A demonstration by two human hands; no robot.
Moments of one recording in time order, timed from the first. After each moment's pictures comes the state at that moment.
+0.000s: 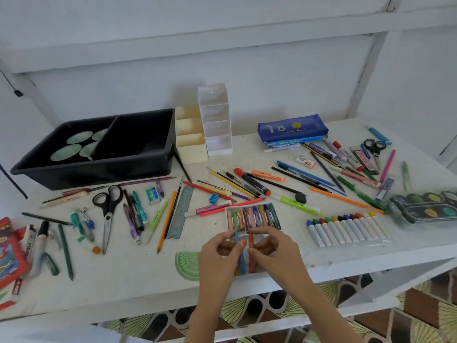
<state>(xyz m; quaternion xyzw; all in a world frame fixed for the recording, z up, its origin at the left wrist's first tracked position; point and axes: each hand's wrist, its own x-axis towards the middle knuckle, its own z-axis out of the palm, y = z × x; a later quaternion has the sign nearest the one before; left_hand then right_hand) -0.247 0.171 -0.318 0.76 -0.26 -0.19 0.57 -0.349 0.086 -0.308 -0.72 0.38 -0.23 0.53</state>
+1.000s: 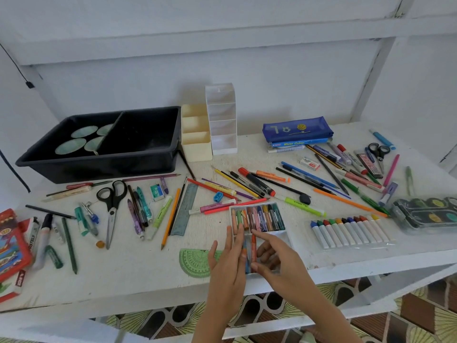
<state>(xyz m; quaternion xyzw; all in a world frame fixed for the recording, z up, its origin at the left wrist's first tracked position) -0.252 0.180 -0.357 0.77 -0.49 -0.09 0.39 -0.361 0.090 -0.328 -0.80 0.28 -0.21 0.48</state>
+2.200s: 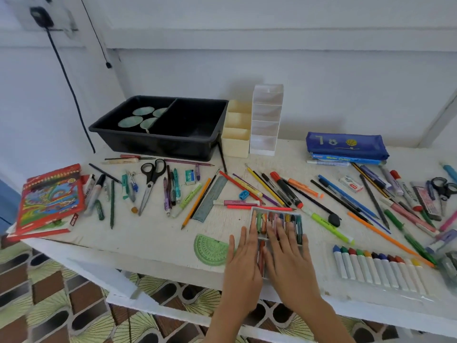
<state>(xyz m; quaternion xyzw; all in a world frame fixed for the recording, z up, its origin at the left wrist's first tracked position) -0.275 0.162 -0.354 0.85 -0.40 -0.04 0.35 -0.338 0.063 -0.354 -0.95 0.27 -0.12 0.06</state>
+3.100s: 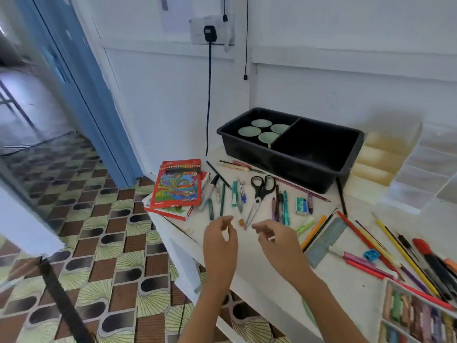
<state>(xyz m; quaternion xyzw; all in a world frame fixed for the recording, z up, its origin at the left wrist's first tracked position) -0.107 0.317 -0.313 0.83 0.02 0.16 0.54 -0.129 0.193 -0.293 -0.88 0.04 -0.07 0.46</state>
